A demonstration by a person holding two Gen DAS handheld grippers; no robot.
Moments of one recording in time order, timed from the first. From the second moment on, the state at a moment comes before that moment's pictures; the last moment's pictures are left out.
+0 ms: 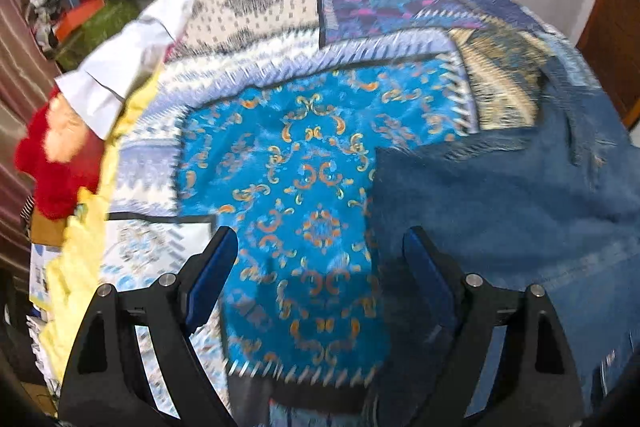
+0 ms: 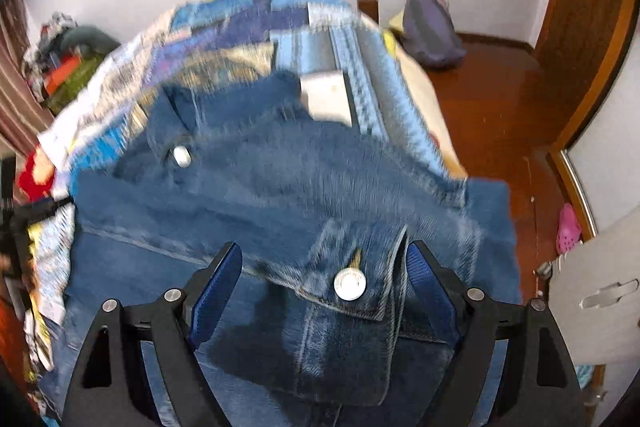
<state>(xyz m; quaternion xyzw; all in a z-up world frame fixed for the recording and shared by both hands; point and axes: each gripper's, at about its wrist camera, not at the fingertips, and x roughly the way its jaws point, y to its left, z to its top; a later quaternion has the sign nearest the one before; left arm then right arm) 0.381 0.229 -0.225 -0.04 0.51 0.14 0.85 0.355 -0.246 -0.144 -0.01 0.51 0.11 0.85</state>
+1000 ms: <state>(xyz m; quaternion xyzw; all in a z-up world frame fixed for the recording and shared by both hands) 0.353 0.151 -0.084 -0.01 0.41 0.06 0.91 0.283 -0.402 -0.095 0.14 0.47 0.04 0.87</state>
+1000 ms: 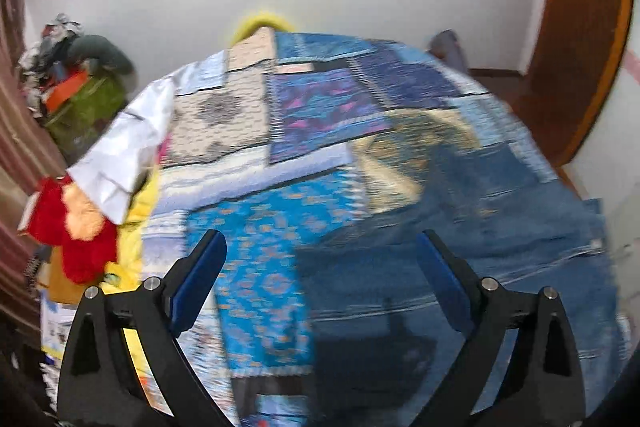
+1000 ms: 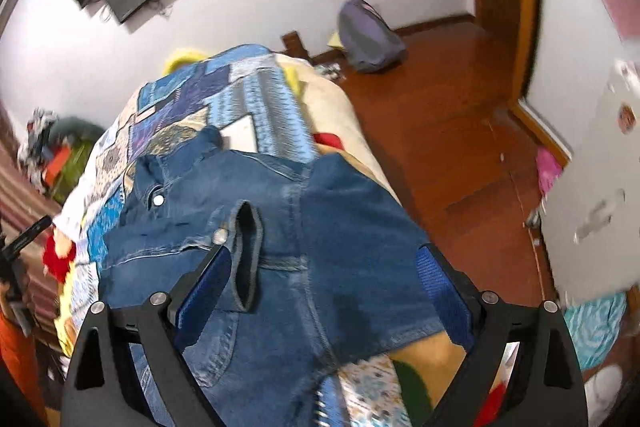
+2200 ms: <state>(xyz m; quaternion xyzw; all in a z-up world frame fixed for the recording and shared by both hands) 0.356 0.020 -0.213 0.00 0.51 -0.02 0.86 0.312 -0.424 -0.159 0.24 0.49 0.02 0.84</state>
